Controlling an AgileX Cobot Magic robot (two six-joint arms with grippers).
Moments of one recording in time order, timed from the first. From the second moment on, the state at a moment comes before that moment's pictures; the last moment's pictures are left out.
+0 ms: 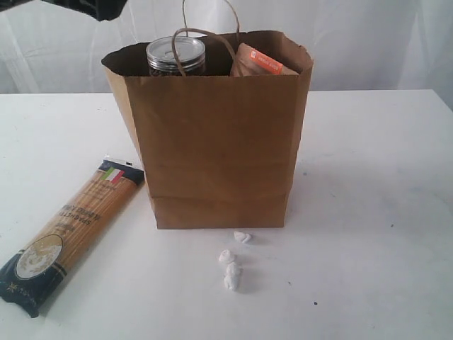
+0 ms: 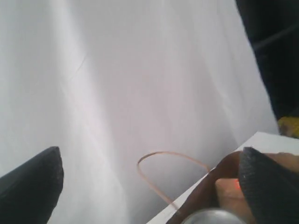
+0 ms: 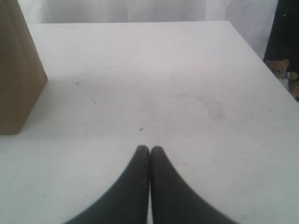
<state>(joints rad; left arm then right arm) -0.42 1.19 -0.99 0.80 -0.36 -0.50 -0.01 0.17 0.00 0.03 0.23 0.01</state>
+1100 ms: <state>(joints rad) -0.42 1.57 -0.99 0.36 0.59 -0.06 -0.01 0.17 0.00 0.03 0.23 0.01</state>
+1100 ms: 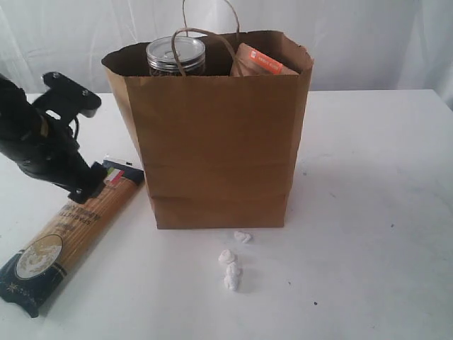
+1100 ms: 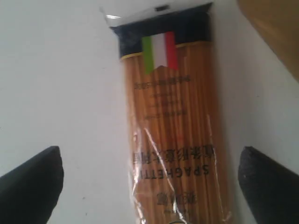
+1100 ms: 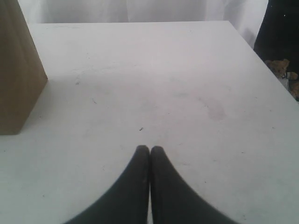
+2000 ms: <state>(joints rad) -0.42 1.66 -0.99 0.33 0.48 0.03 -0.01 0.17 0.00 0.03 0.23 0.01</state>
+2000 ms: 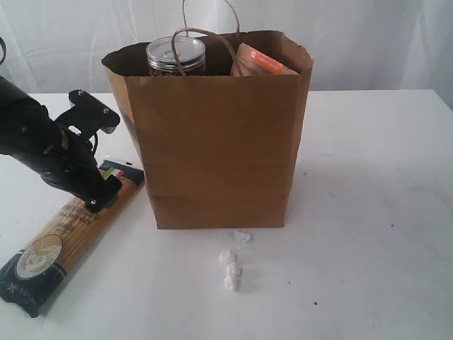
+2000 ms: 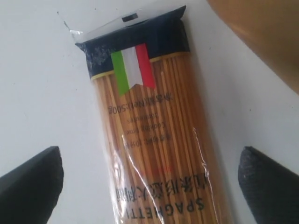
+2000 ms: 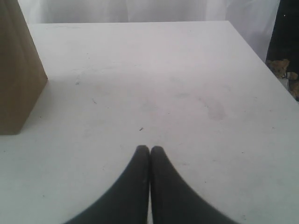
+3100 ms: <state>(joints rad) -0.34 1.82 -1.00 0.26 0.33 -0.13 -0.01 0.17 0.00 0.03 0.23 0.01</state>
